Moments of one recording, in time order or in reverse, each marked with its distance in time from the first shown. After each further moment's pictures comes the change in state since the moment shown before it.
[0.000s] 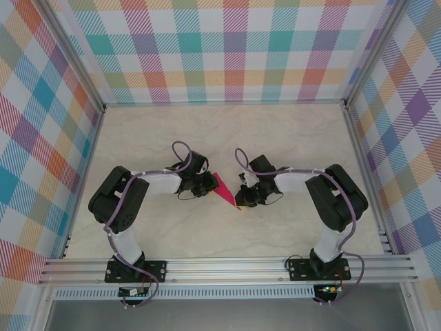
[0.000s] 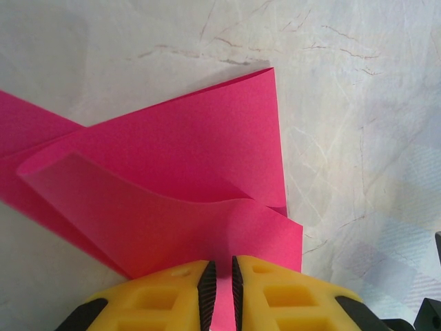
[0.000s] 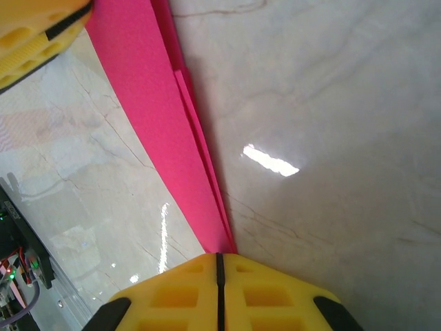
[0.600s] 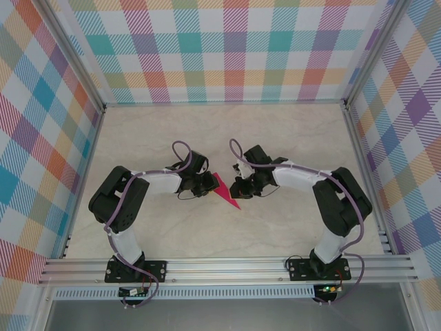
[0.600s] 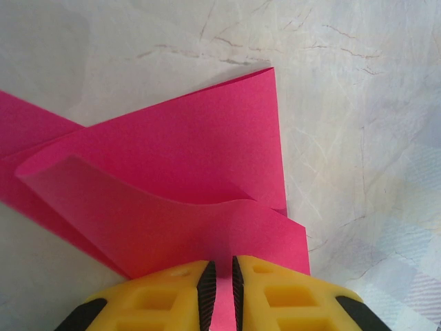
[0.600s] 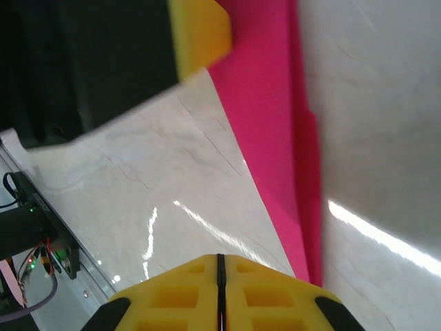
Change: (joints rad) left arm 0.000 0.003 0.005 -0.007 0.005 0.000; right arm 0.046 -0.021 0.182 -0.146 0.018 -0.031
